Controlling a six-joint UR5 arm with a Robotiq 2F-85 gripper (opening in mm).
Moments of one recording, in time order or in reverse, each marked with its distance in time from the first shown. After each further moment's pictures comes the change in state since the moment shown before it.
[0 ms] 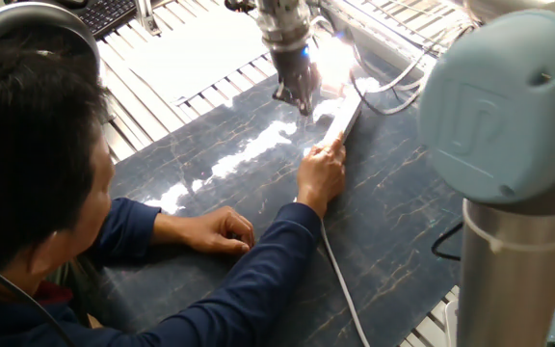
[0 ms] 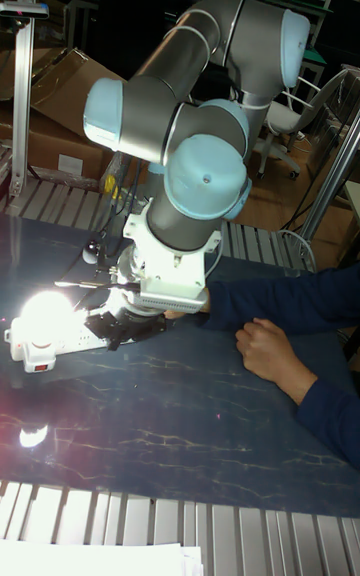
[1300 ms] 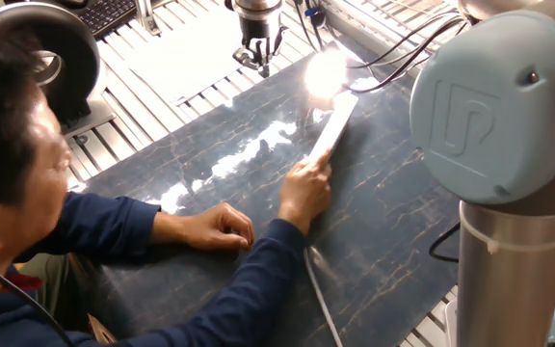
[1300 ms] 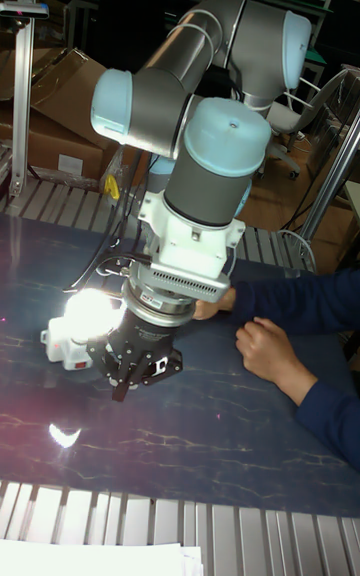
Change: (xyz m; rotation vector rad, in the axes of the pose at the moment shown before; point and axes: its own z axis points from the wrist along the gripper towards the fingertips) arm -0.095 0.006 -0.057 -0.017 -0.303 0.205
